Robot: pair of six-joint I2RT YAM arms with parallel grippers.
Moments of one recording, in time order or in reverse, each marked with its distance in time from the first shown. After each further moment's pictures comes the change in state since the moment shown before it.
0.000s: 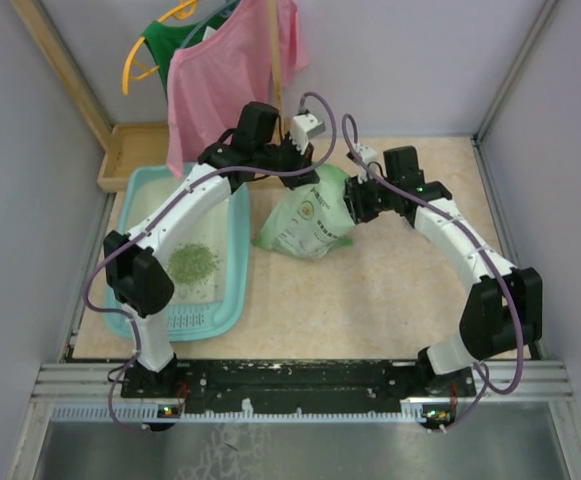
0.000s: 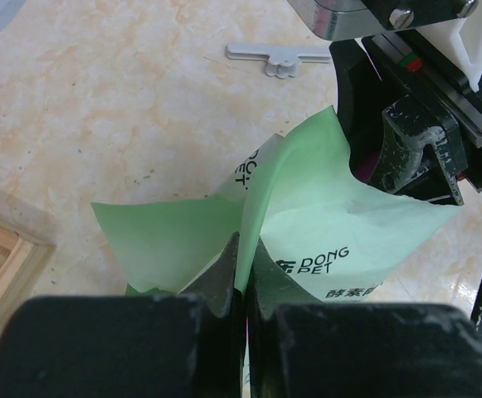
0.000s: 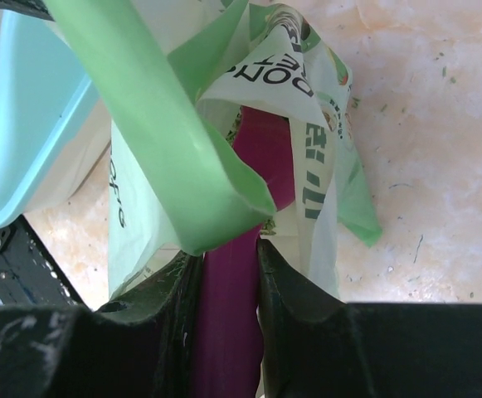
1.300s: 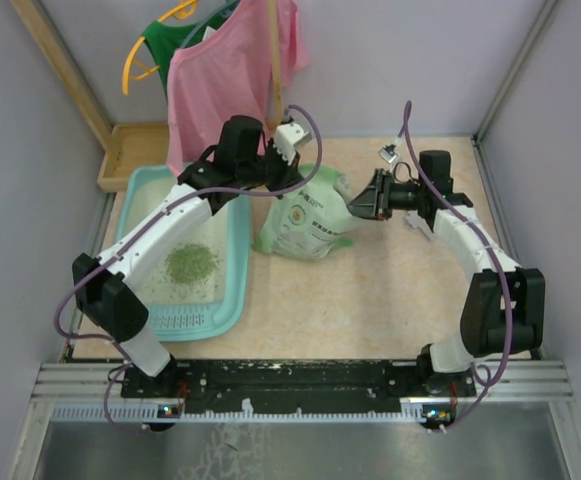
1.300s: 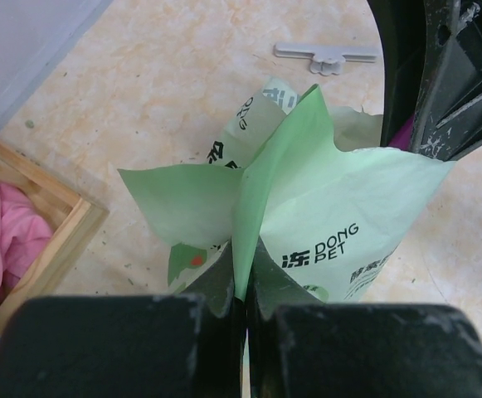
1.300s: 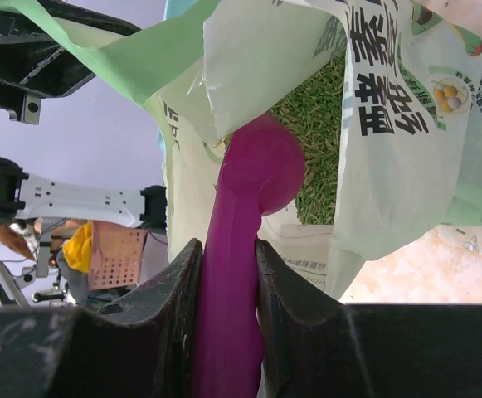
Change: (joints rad) left arm -0.011 -0.216 -0.241 0.110 -0.170 0.027; right arm -0.212 -0.008 -0.144 0.285 -0.535 0.503
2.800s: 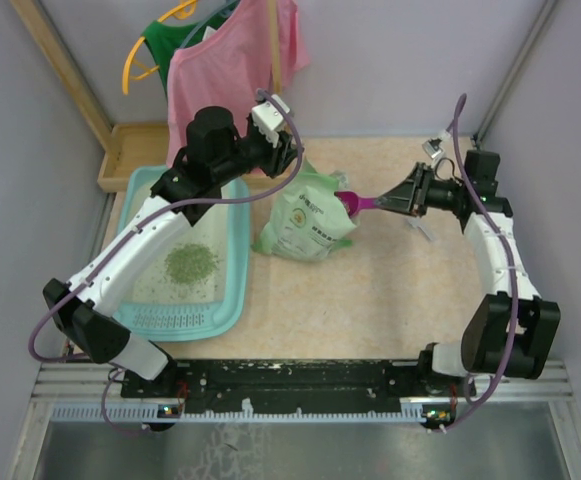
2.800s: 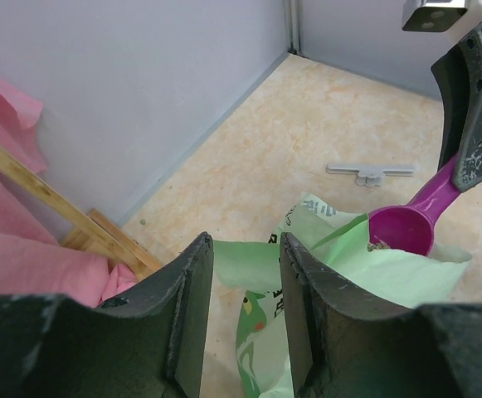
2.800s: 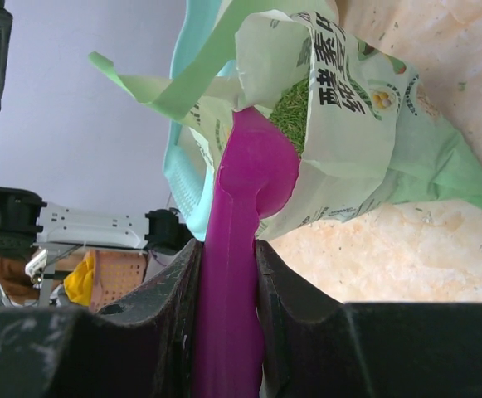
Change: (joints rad) left arm -0.029 -0.149 -0.021 0.208 -0.116 0.022; right arm -0.229 -0.112 0.031 -0.175 -0.069 -0.080
